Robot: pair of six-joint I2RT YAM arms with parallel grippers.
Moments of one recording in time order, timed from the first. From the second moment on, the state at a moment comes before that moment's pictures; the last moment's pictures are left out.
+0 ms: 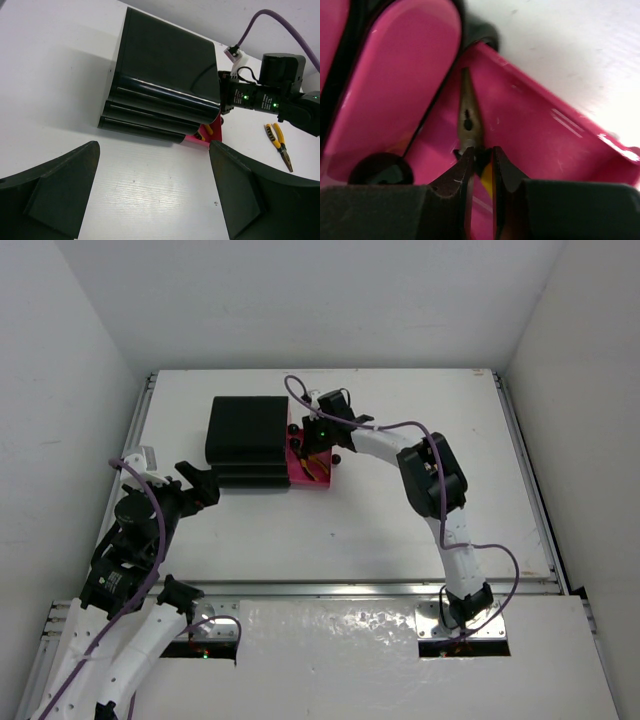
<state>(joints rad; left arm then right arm) -0.32 0.42 0.77 -0.60 -0.31 -0.50 0.54 2.30 1.68 -0.14 -0.25 0.22</state>
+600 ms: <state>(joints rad) -0.32 0.42 0.77 -0.60 -0.31 -0.50 0.44 1.91 1.44 -0.19 -0.17 0.21</state>
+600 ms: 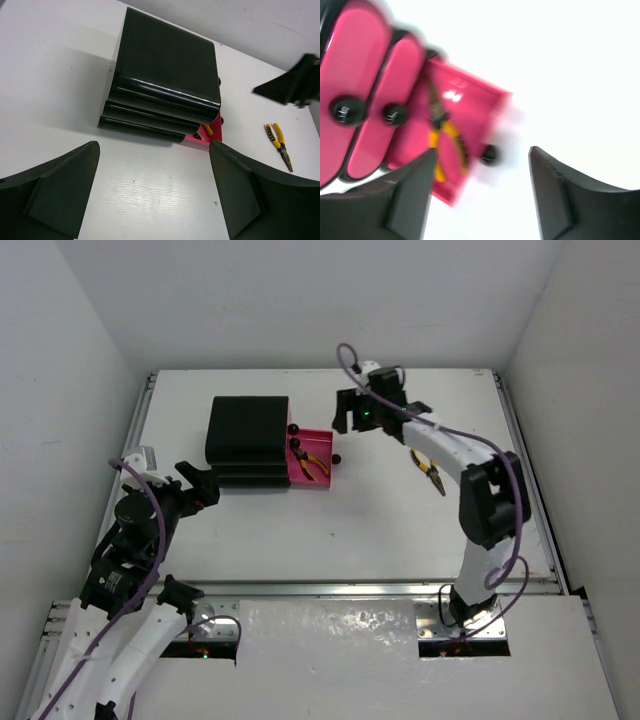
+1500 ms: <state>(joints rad) -0.33 0.42 0.77 -0.60 -0.31 -0.49 0.03 2.02 1.31 -0.57 0.02 0.04</state>
